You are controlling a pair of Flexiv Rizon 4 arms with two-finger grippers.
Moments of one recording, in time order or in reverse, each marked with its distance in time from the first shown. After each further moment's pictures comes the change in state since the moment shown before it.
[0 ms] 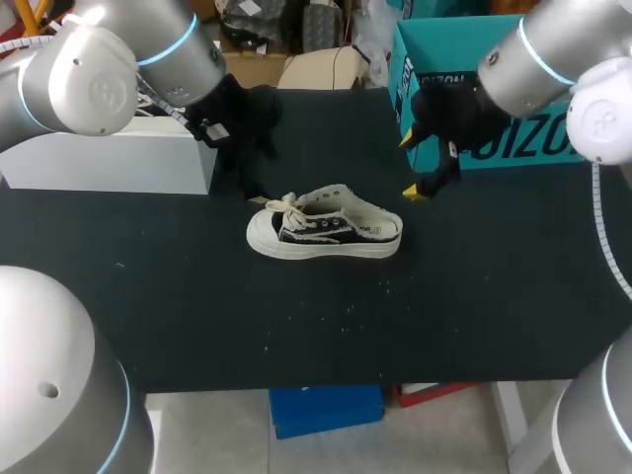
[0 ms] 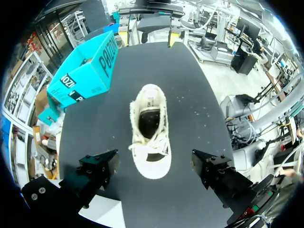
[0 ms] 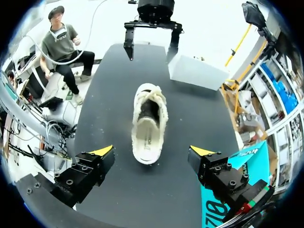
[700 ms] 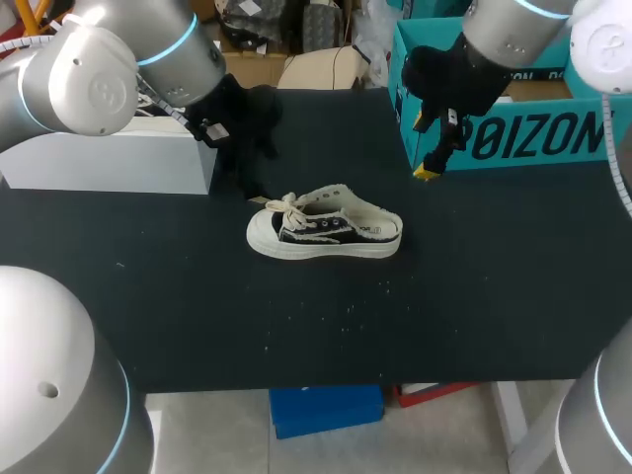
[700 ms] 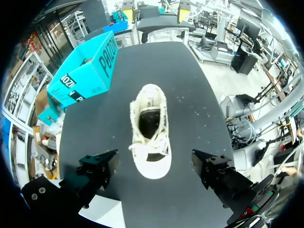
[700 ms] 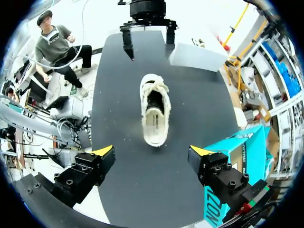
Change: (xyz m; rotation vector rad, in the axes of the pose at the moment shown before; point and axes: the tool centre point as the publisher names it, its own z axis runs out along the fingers) left arm 0.000 0.000 0.000 0.000 0.000 0.000; right arm 0.005 0.019 -0.051 0.210 0.043 0.055
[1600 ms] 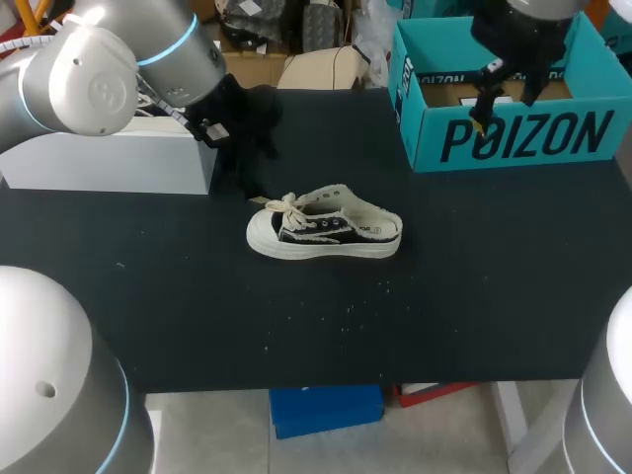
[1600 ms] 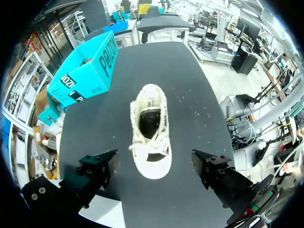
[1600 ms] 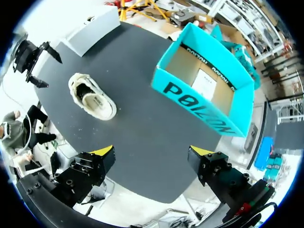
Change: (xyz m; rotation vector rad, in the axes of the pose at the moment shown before) left arm 0.000 0.000 0.000 0.000 0.000 0.000; right arm -0.051 -0.105 -0.064 0.282 -0.221 0.817
